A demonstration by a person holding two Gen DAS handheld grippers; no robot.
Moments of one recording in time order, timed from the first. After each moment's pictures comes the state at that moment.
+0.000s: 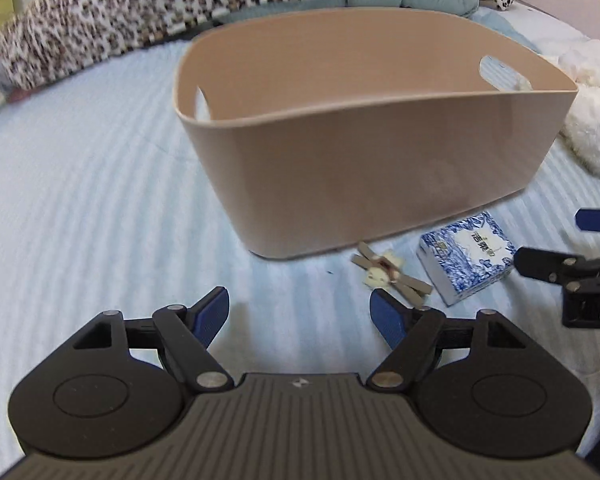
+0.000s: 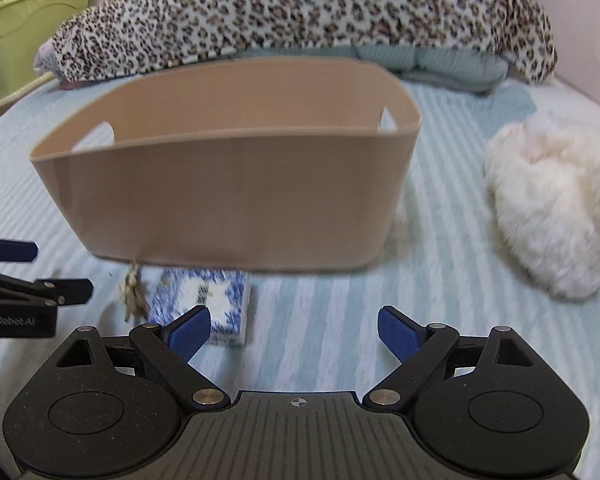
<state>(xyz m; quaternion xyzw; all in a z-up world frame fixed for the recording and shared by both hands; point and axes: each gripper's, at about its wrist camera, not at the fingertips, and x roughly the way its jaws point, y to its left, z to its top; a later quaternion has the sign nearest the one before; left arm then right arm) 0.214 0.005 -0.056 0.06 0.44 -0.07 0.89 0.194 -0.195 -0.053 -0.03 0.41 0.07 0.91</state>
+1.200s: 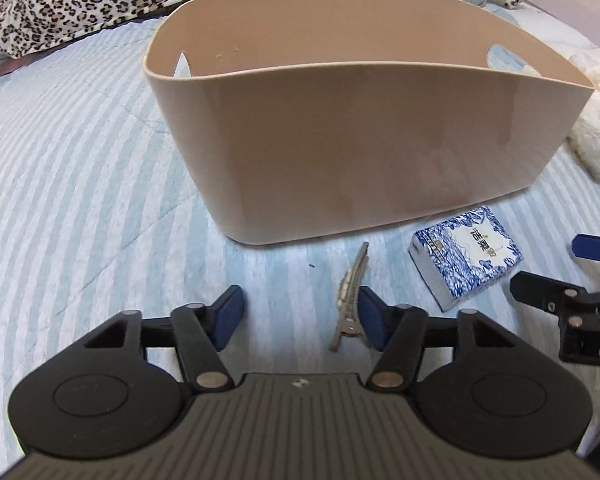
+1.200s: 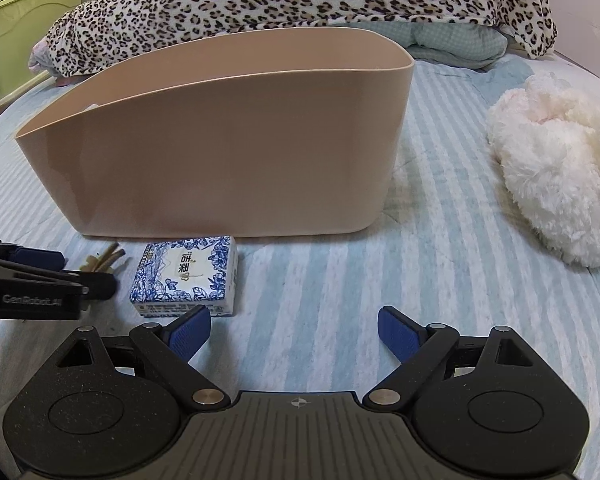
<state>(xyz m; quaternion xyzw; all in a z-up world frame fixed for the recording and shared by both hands) 0.215 0.007 -0.068 0.03 0.46 -0.08 0.88 0.192 -0.204 -0.073 -0.01 0.42 0.07 0.90</state>
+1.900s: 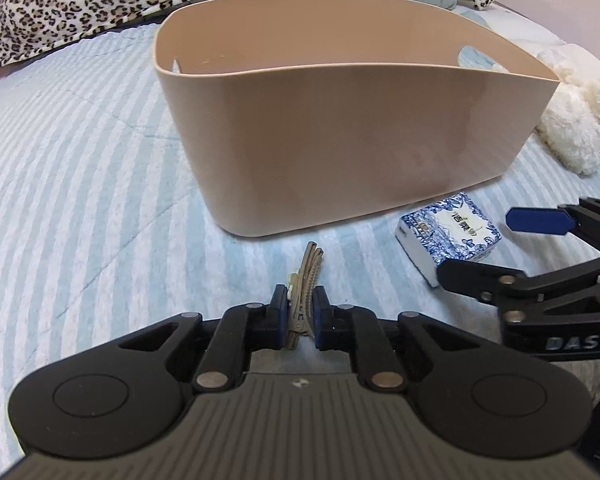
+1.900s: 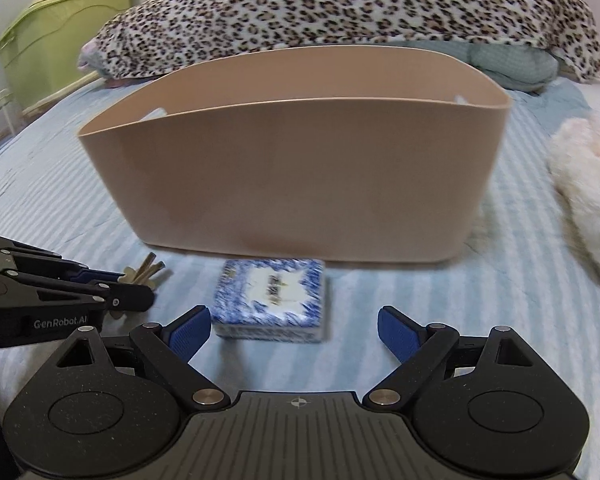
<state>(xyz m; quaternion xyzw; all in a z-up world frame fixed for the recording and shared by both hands) 0.210 0.015 -0.065 0.03 0.45 -0.12 0.88 0.197 -0.167 -0.069 -0.01 0.40 0.15 0.91</state>
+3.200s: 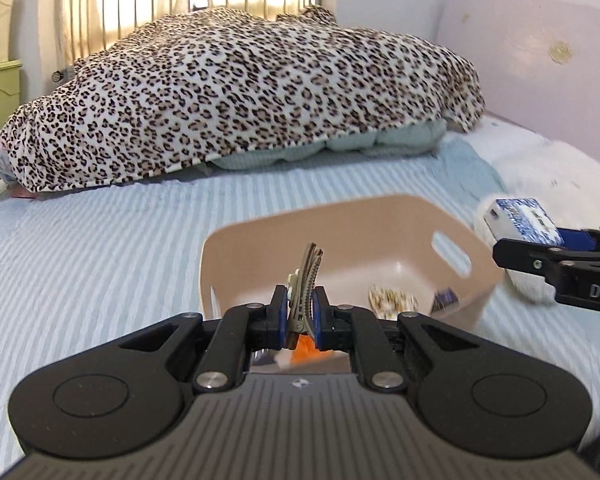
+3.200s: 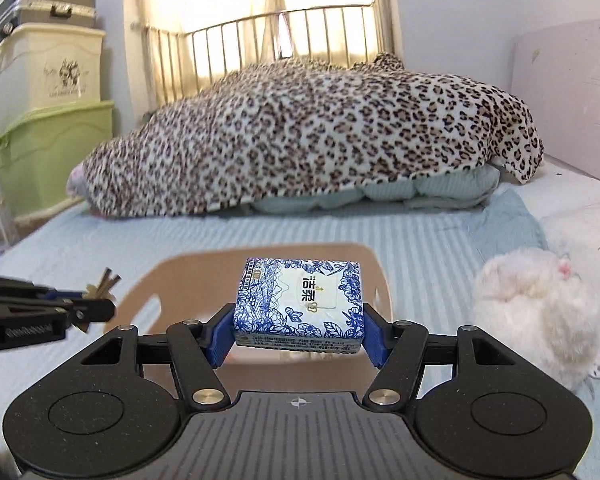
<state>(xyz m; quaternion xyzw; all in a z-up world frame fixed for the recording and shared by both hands) 0.216 0.000 0.075 0.03 0.28 -0.10 0.95 0.183 -0.217 0.051 0.04 0.24 0.10 0.97</state>
